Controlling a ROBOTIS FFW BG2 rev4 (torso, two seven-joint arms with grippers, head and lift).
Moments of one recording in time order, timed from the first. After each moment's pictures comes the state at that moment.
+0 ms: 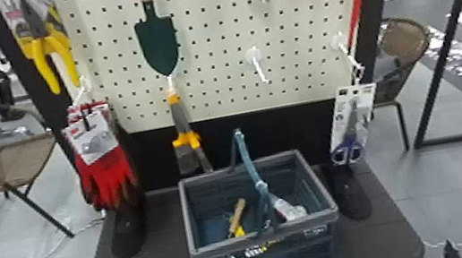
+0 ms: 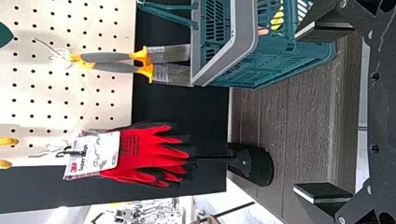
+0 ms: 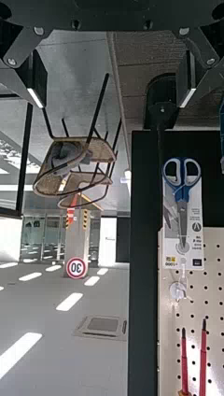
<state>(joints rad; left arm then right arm) 0.54 0.07 -0.10 -1.77 0.06 -0.18 0.15 0.51 -0.06 -0.18 -1.80 -0.10 -0.23 0.06</state>
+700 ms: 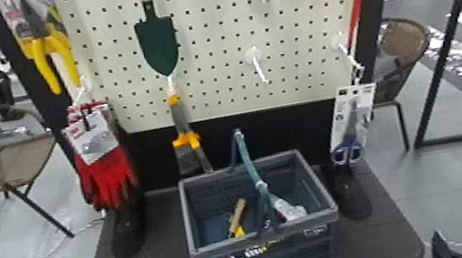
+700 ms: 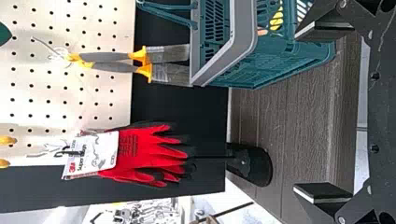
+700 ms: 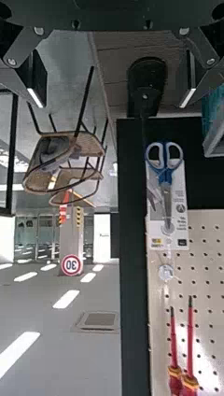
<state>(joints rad) 0.54 0.07 -0.10 -1.77 0.06 -0.18 0.14 0.53 -0.03 -0.15 -1.91 -0.11 -0.16 0.07</state>
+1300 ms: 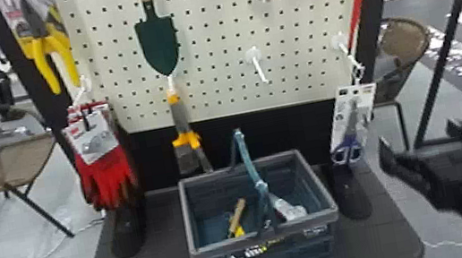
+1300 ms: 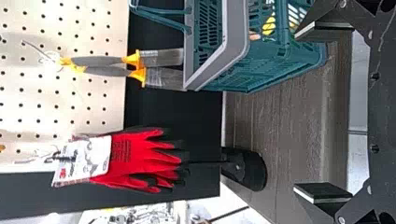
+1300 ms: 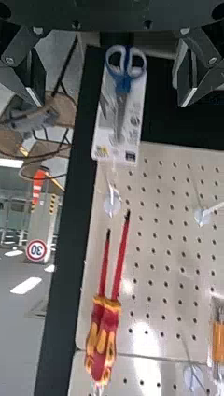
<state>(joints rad) 0.53 0.02 -0.07 -1.77 0.02 -0.14 0.08 0.28 -0.09 -0.03 -2.32 0.02 0.49 0.06</state>
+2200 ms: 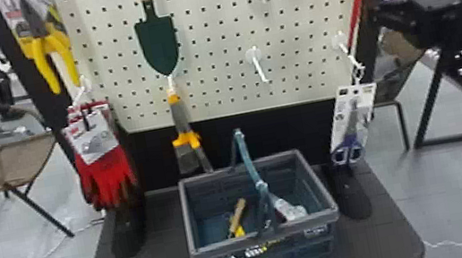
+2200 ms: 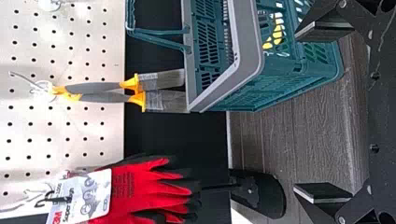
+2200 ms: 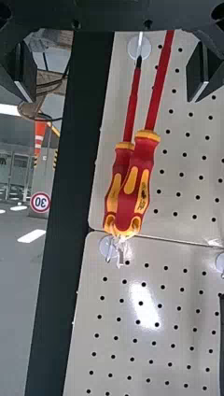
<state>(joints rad) 0.45 0.12 -0.13 -1.79 0.05 -0.04 0.08 -0.30 -0.08 -0.04 -2.19 0.09 0.74 0.16</state>
